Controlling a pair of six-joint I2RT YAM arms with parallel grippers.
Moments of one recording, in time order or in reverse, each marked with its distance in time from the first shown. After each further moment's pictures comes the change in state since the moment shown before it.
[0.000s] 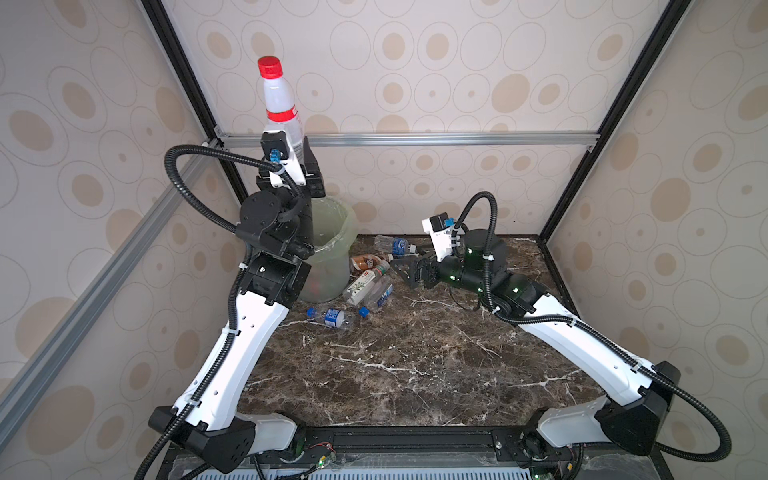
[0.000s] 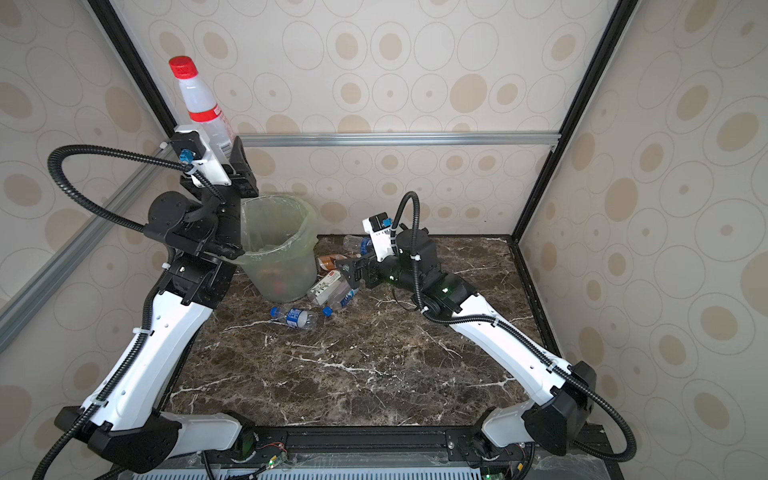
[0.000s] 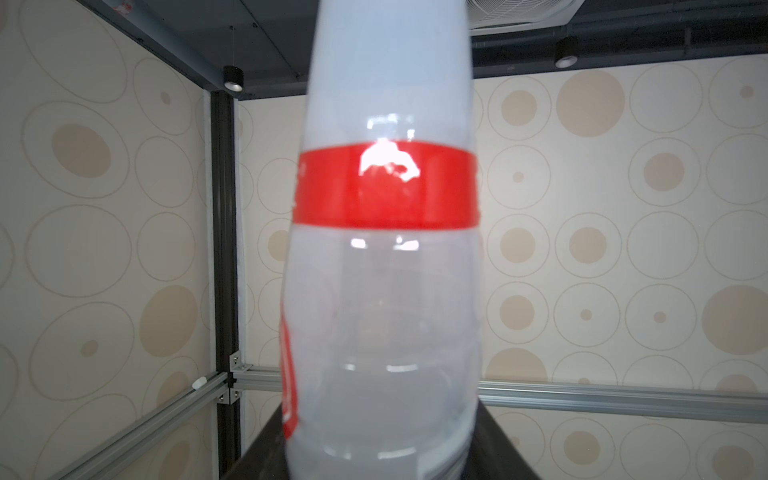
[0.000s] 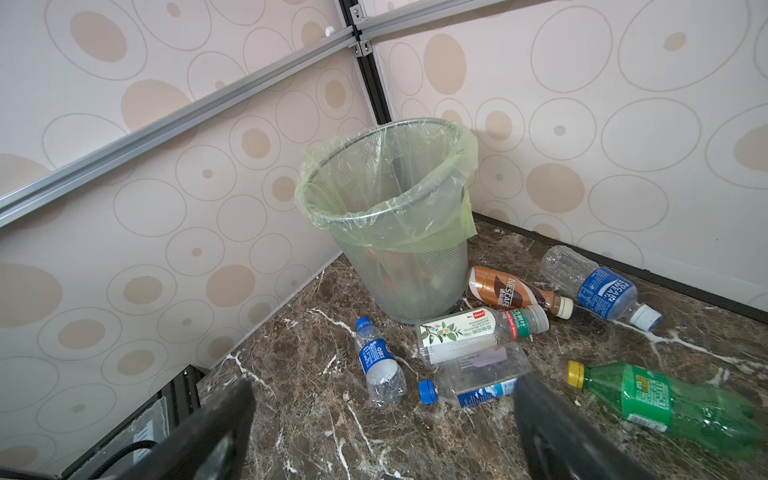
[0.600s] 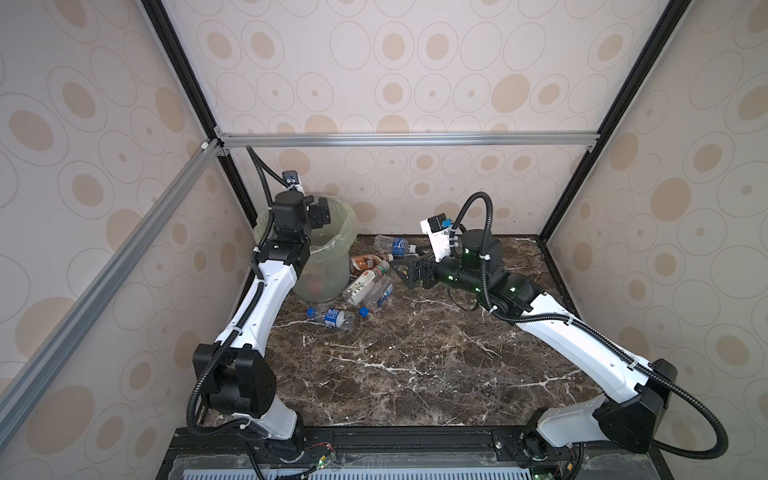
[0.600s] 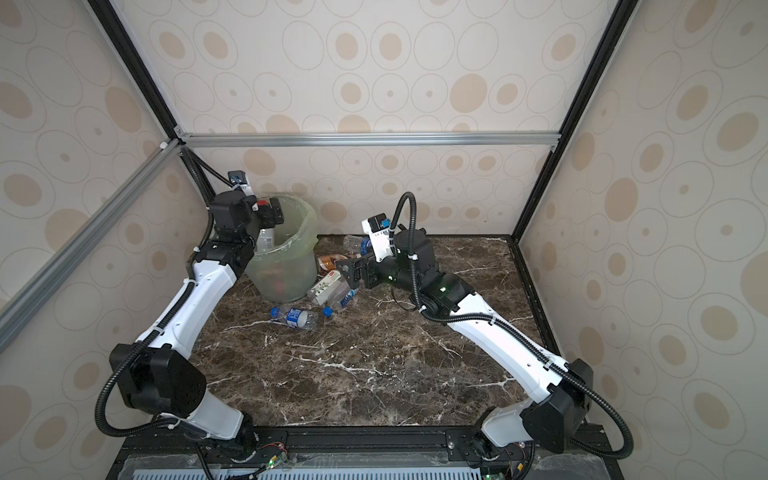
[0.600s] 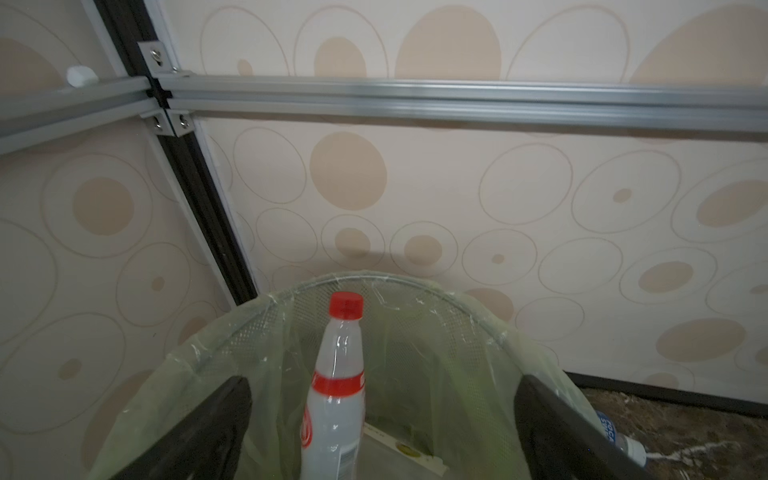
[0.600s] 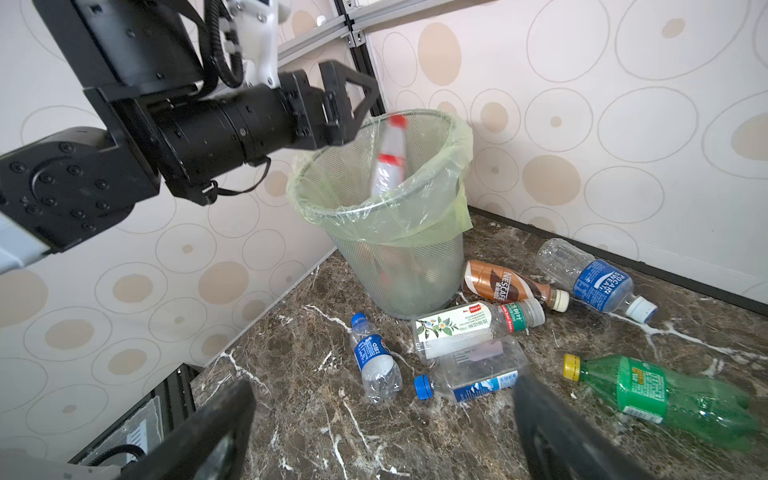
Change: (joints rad) left arm 0.262 0.243 -0.124 -0.352 0.209 -0.352; right arm 0.000 0.007 0.001 -0.007 0.011 0.000
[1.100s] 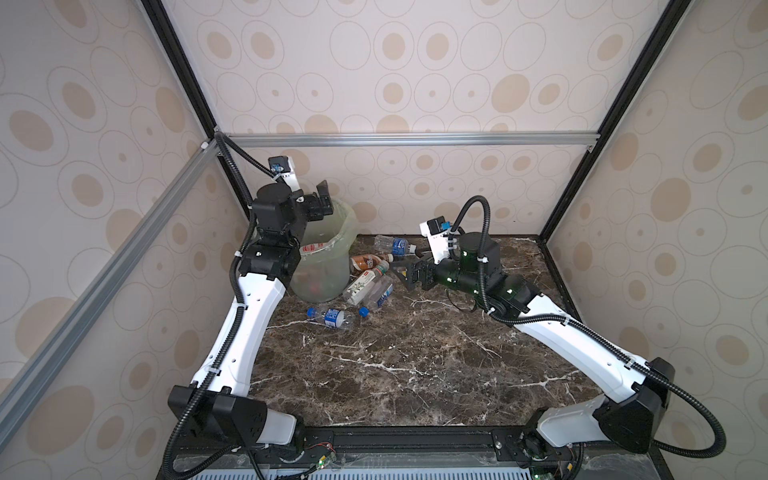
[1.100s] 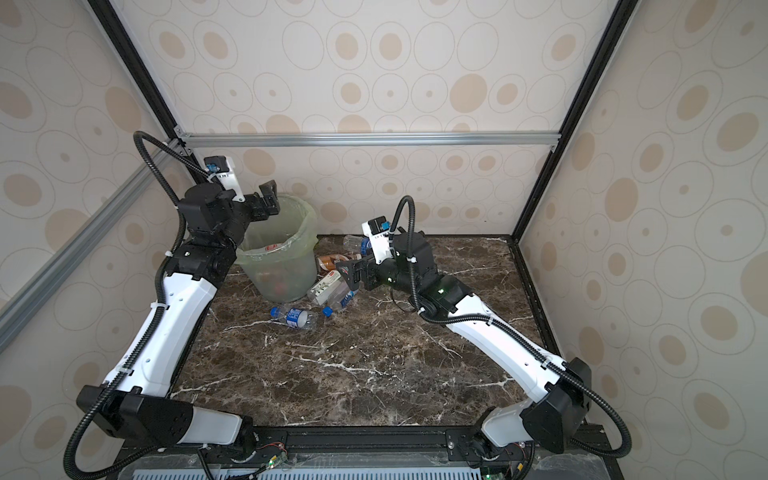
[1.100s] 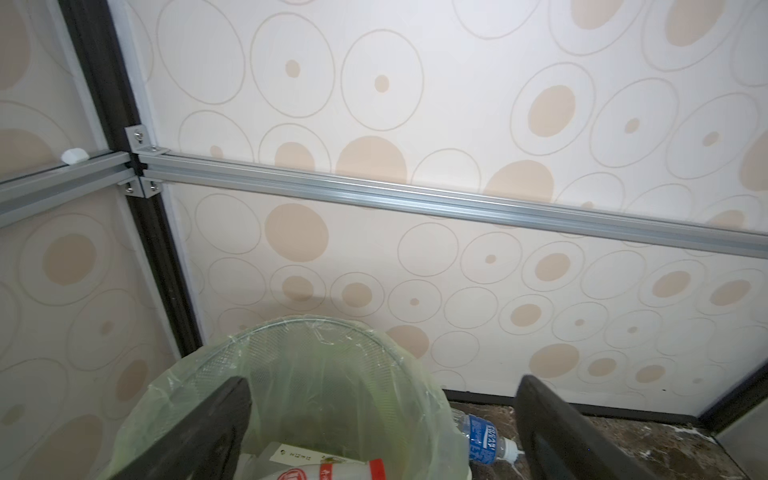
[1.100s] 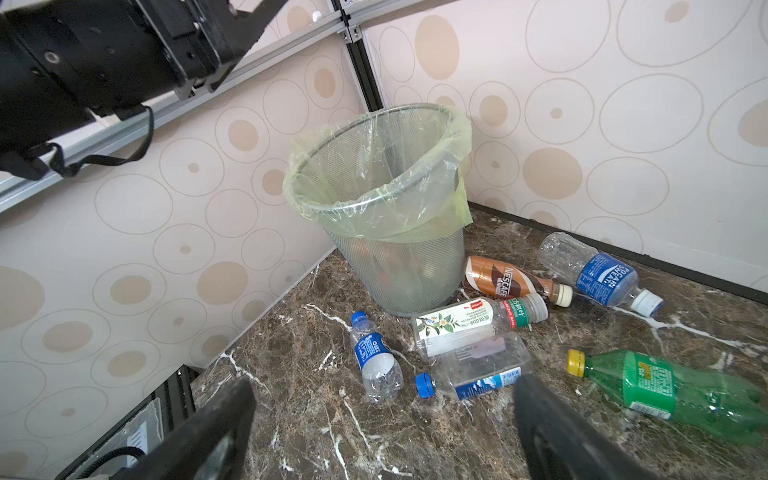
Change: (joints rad) left arm -0.070 -0.159 0.061 -0.081 0.120 -0.085; right arm 0.000 0.006 -0.044 0.037 0.000 0.016
